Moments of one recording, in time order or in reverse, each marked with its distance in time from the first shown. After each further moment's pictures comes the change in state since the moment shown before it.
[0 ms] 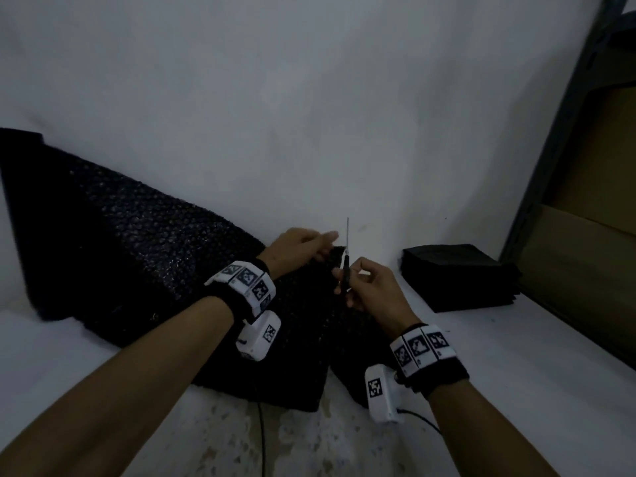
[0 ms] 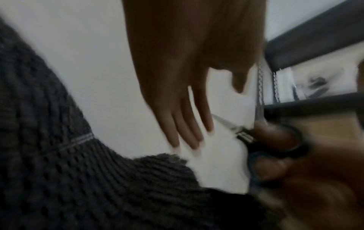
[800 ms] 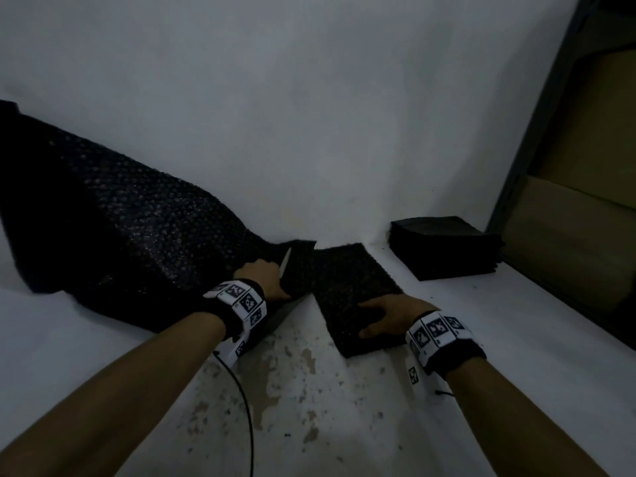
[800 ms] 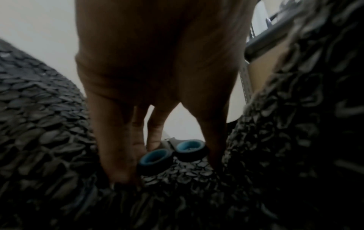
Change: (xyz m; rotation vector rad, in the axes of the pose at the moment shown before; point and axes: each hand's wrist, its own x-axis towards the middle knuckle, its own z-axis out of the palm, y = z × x) left_hand -0.032 -0.077 0.037 0.983 -0.181 -0.377; right_hand -0.040 0.028 -0.069 -1.193 -0.550 0.576
